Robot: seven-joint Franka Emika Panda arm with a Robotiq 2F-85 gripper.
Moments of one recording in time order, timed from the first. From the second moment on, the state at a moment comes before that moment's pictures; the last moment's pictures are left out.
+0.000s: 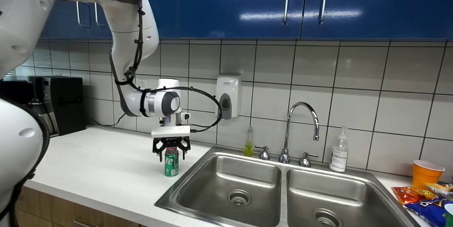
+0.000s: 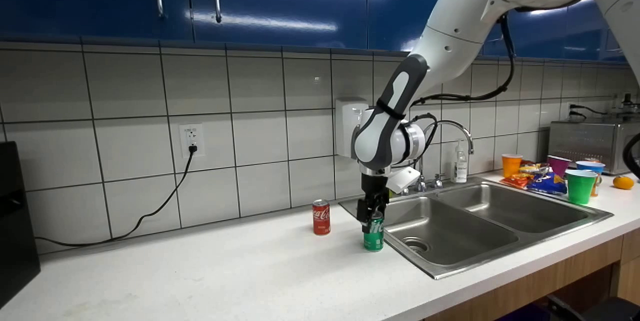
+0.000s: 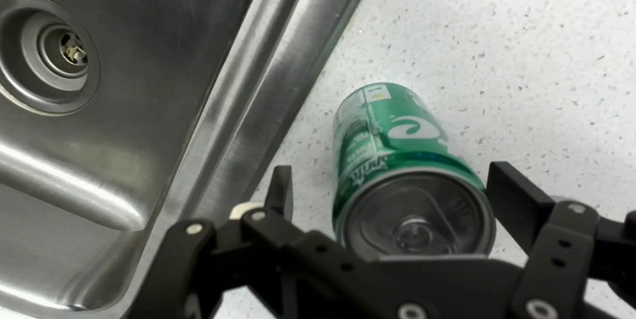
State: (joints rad) arm 0.03 0.41 0.06 -2.20 -0.11 2.69 -0.38
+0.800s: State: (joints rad) arm 0.03 0.43 0.07 -2.19 -0.11 2.69 -0.38
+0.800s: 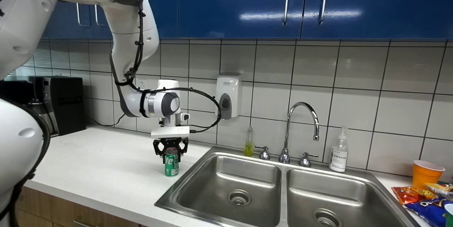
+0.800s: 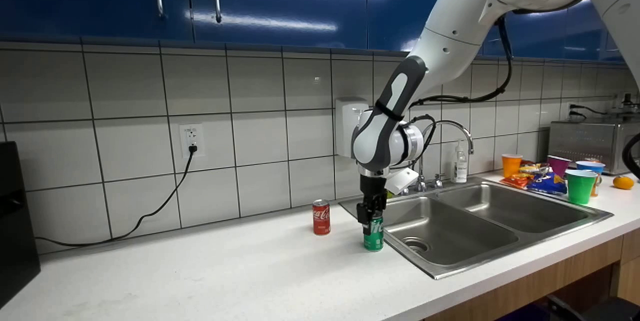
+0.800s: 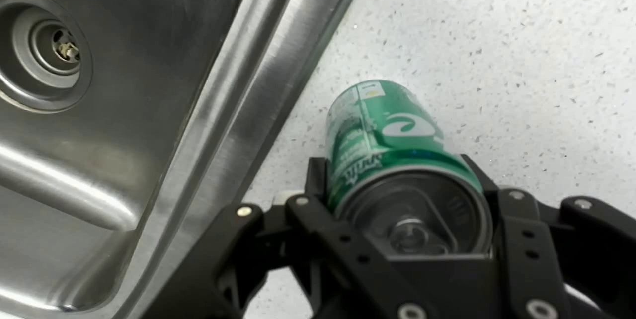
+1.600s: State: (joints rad) arm 0.02 0.43 0.07 -2.18 -0.11 2.69 -0.38
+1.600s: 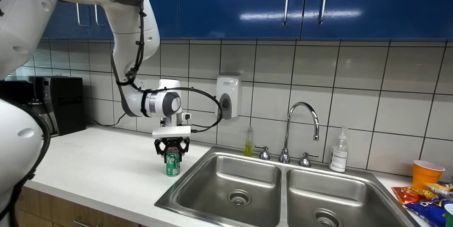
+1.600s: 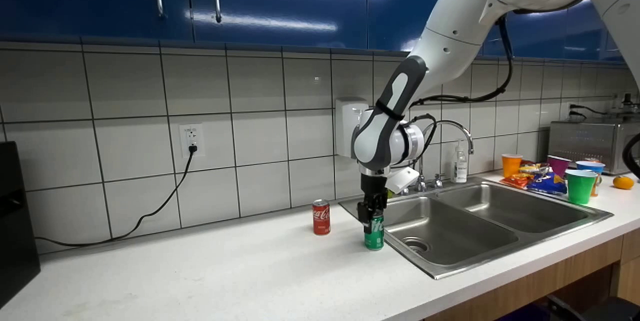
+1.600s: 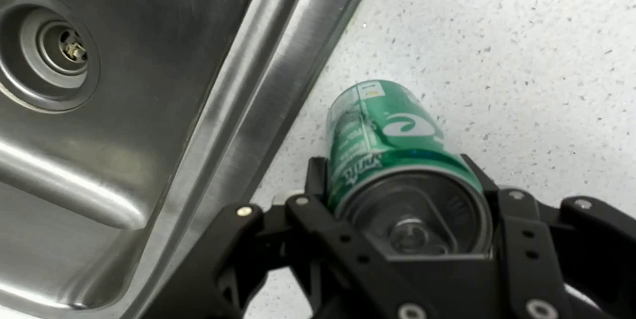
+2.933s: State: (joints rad) arm 0.02 0.42 0.06 -2.12 -0.11 2.69 -0.38
